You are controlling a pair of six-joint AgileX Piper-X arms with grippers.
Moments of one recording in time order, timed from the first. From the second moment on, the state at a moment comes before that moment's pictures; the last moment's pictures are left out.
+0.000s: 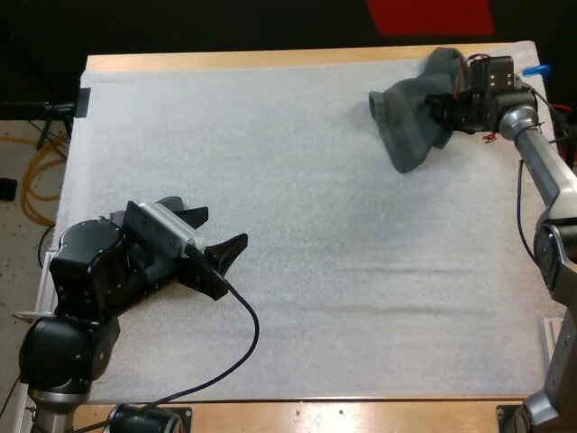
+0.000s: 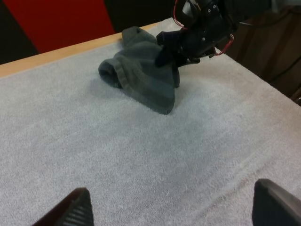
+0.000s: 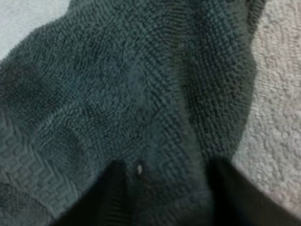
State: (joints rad) left arm -0.18 0.70 -0.87 0.77 0.55 -1.72; right arm 0.08 2.20 -1.69 0.57 -0.16 -1.46
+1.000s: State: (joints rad) left arm -0.18 0.70 -0.87 0.72 0.55 -1.72; right arm 0.12 1.51 -1.69 1.09 -0.35 -1.75
